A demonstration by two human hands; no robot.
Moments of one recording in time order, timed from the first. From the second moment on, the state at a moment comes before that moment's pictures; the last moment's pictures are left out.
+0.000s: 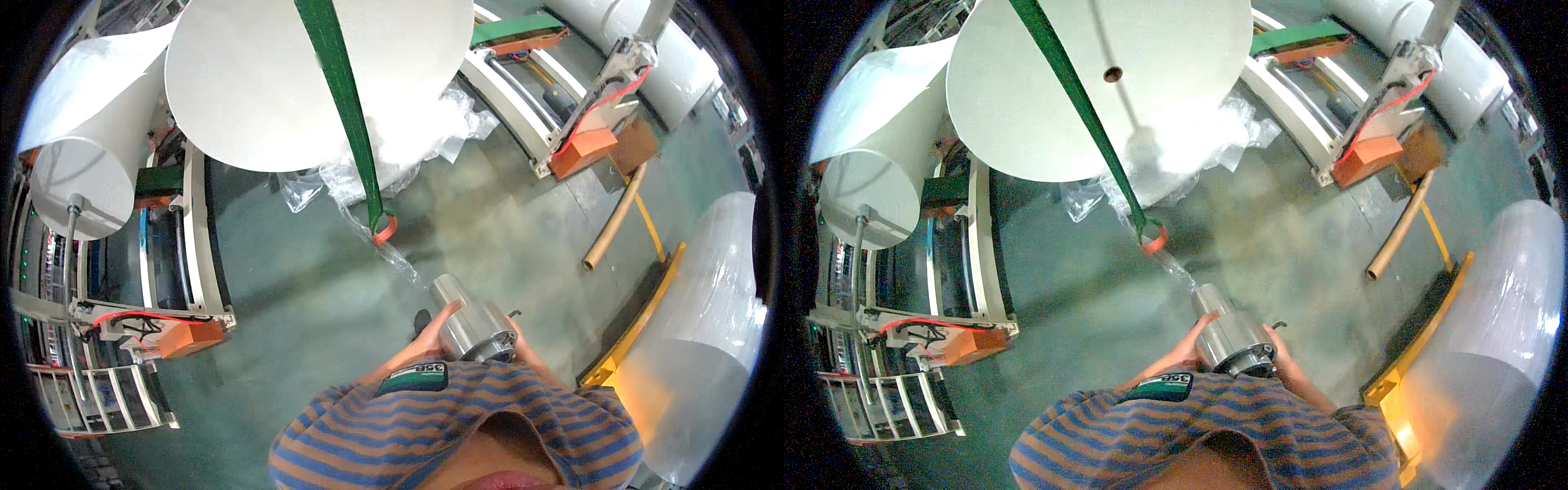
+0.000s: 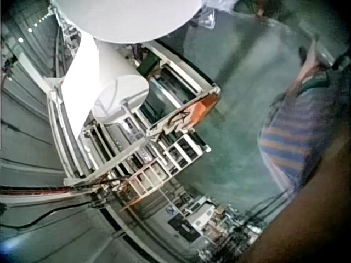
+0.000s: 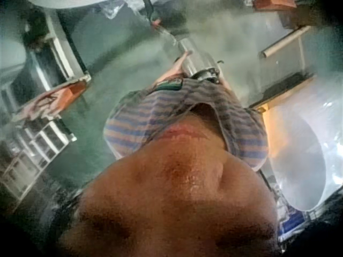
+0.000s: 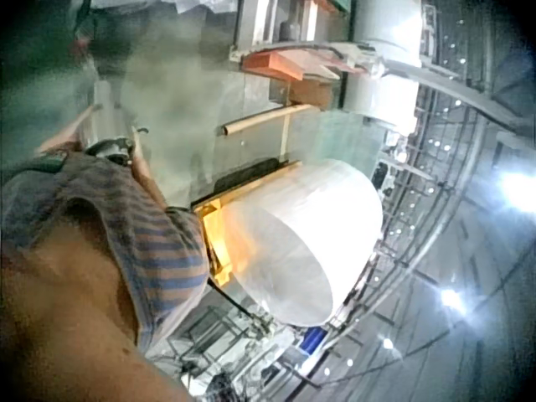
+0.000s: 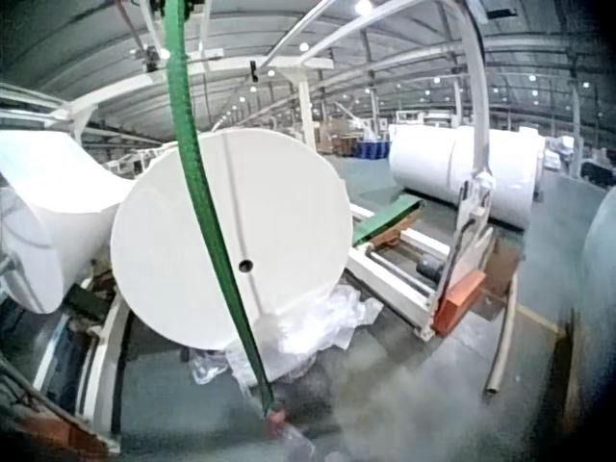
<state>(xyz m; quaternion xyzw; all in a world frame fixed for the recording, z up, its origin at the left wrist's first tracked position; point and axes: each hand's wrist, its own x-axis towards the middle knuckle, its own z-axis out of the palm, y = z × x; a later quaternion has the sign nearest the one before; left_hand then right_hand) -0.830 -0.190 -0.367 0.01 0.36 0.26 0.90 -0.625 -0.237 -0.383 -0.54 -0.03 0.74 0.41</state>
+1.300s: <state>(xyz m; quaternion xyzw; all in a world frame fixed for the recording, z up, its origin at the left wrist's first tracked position) -0.783 -0.229 -0.319 0.06 0.45 0.24 0.86 -0.575 -0.291 -0.443 -0.48 -0.15 0.74 0.44</state>
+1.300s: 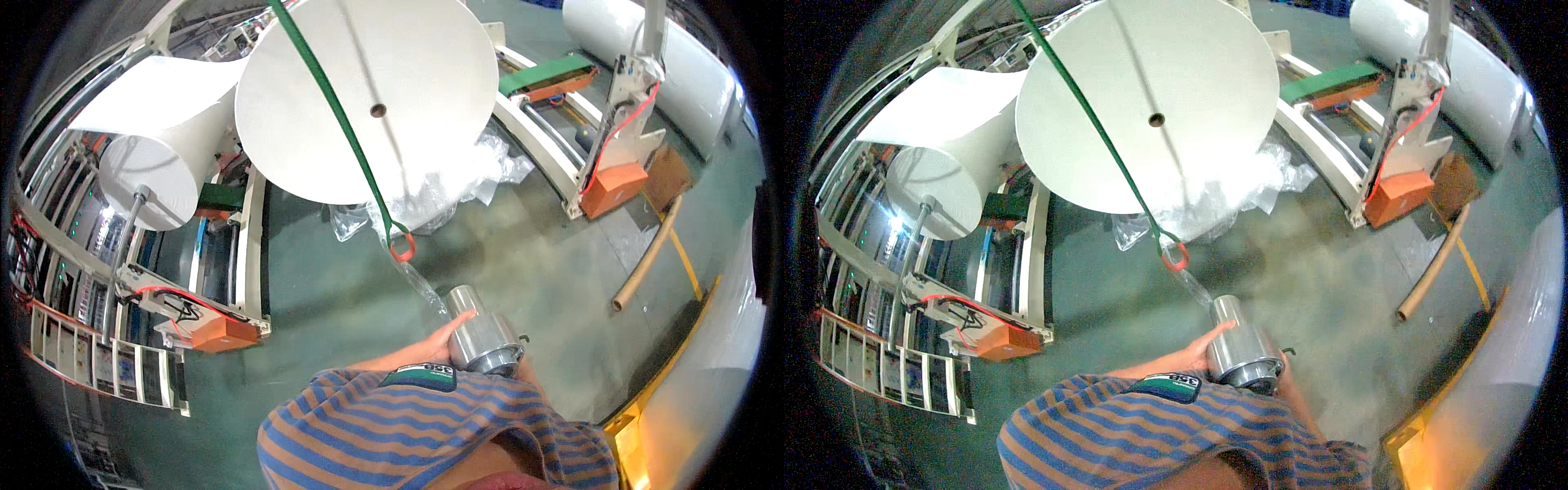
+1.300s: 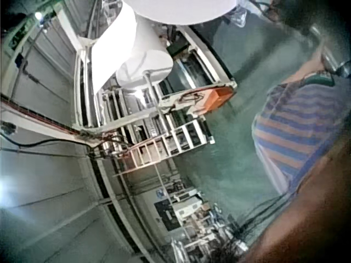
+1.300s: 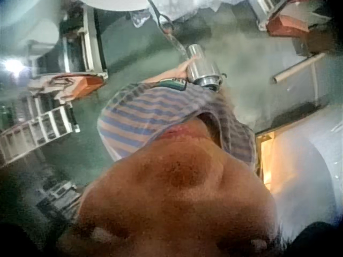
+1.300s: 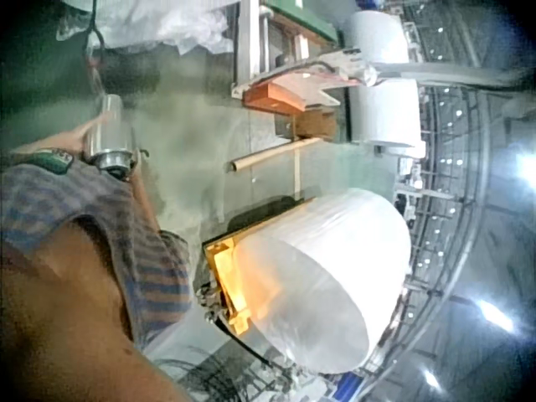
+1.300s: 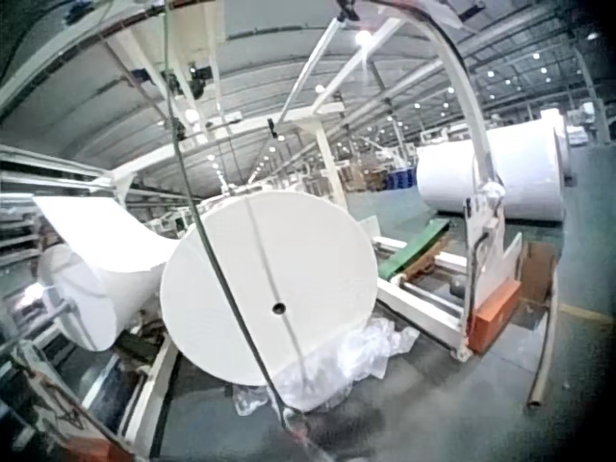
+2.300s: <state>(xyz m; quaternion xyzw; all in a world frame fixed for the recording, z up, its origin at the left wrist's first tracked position) -0.807 -0.233 -0.353 0.05 0.43 0.25 0.87 -0.598 -0.305 -0.404 -0.50 -0.08 0.74 0.45</state>
